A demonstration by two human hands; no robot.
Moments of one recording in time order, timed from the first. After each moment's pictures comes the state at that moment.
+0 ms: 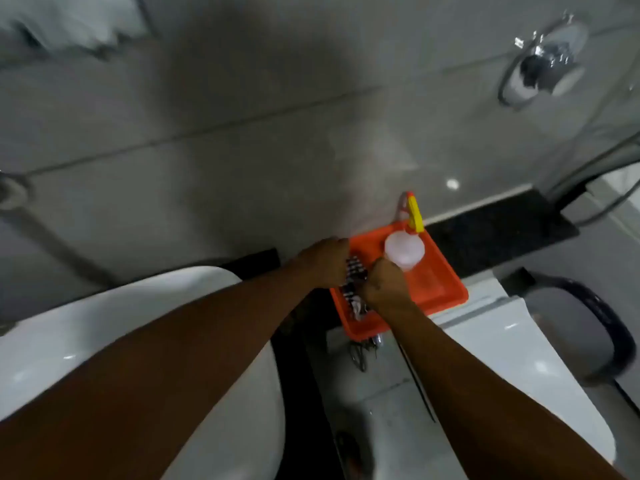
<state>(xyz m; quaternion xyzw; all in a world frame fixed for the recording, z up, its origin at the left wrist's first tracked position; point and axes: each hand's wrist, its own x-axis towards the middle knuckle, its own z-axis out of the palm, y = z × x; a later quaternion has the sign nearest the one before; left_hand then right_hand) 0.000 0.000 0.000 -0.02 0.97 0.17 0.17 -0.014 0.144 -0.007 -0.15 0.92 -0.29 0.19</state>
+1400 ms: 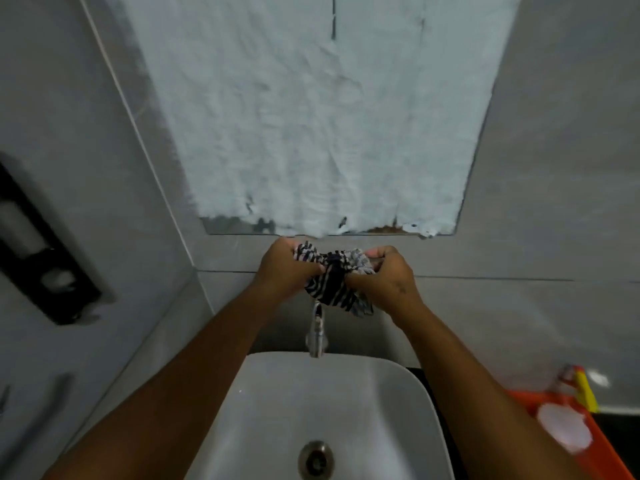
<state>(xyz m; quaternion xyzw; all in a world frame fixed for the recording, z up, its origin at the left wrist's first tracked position) 0.271 -0.232 0.274 -0.42 0.78 0.39 -0.25 0.135 -0.107 0.250 -0.31 0.75 -0.55 0.18</state>
